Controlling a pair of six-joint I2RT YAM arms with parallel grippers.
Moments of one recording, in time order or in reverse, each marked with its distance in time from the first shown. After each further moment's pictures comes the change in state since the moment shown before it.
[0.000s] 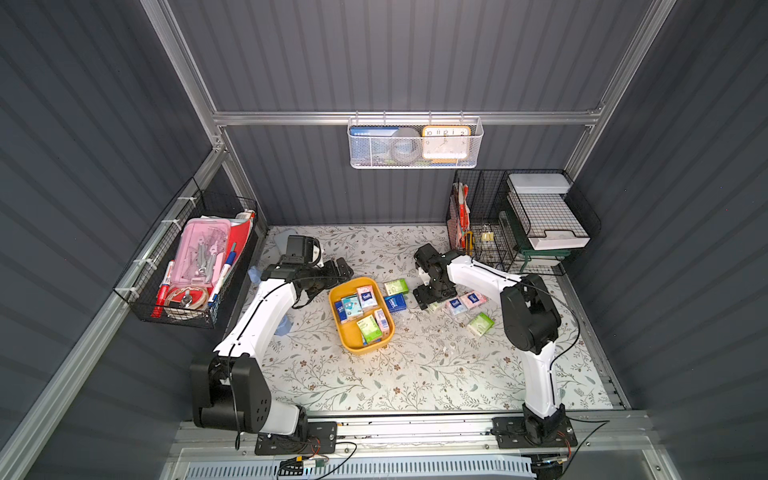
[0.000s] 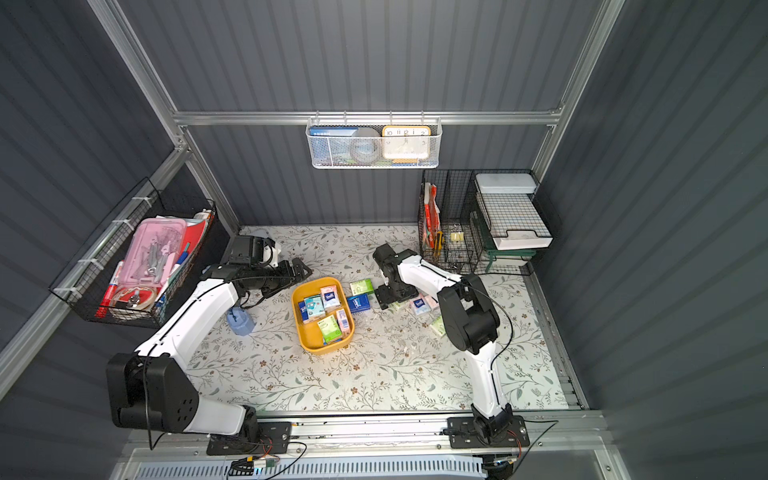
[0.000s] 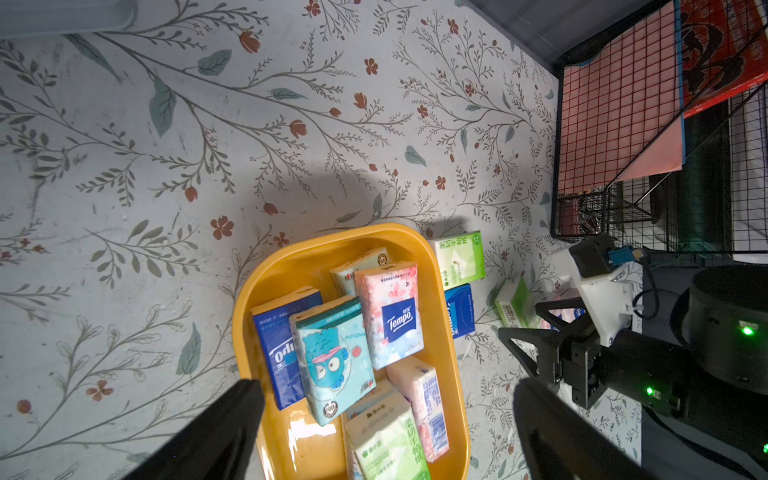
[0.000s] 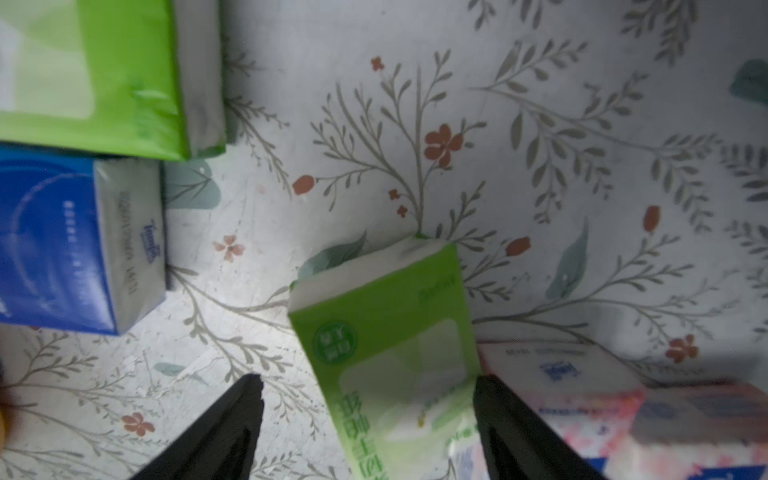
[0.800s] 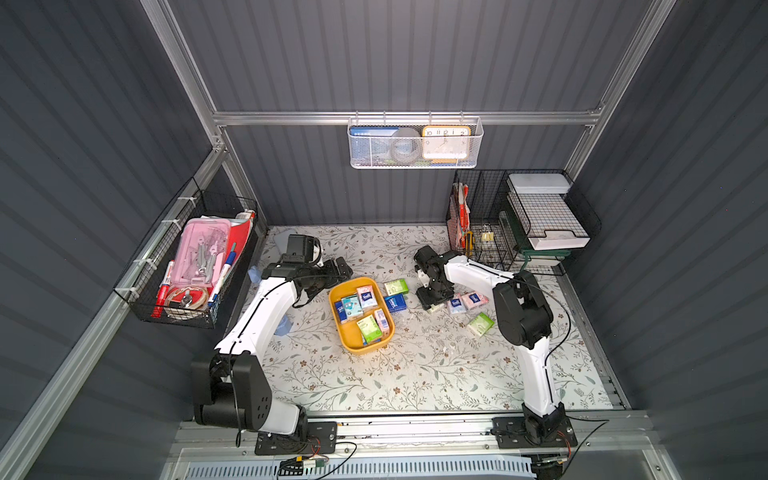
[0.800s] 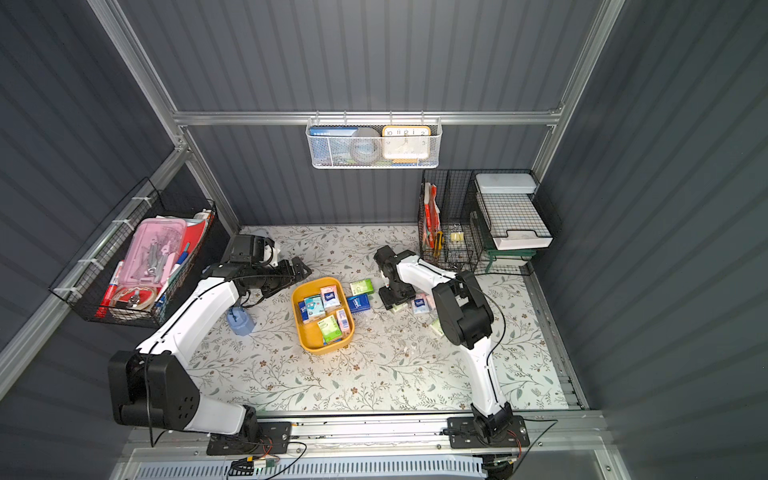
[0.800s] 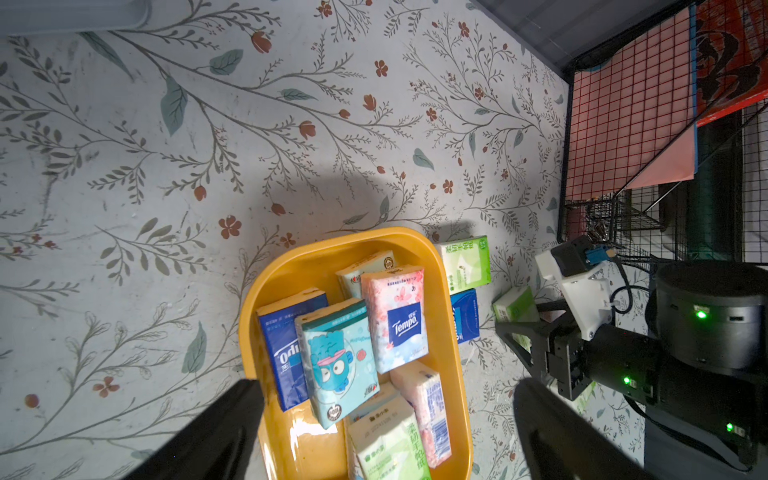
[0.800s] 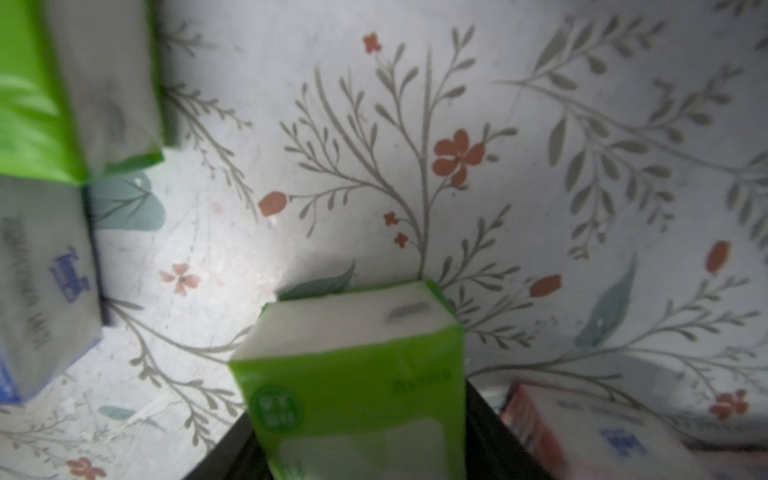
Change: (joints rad) left arm 0.000 0.013 0.010 -0.009 -0.019 -0.015; right arm -0.010 0.063 0.020 -0.003 -0.022 -0.034
